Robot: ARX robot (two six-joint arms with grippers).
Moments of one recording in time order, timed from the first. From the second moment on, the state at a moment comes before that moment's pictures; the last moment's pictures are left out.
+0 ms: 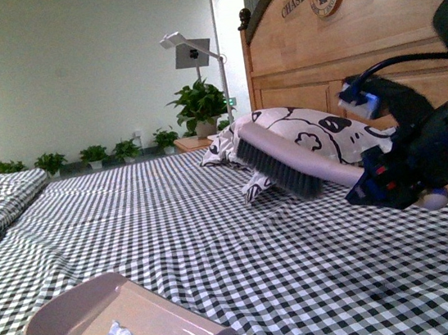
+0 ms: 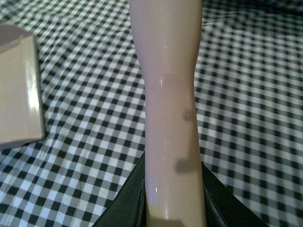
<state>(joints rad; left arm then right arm) 0.15 1.63 0.88 -0.11 0.44 0.94 0.22 1.67 1.22 -0.02 -0.31 -0.23</state>
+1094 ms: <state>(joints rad) 0.17 0.99 0.34 0.68 0.08 0.26 0.15 0.82 0.95 -0.08 -0.48 0.21</state>
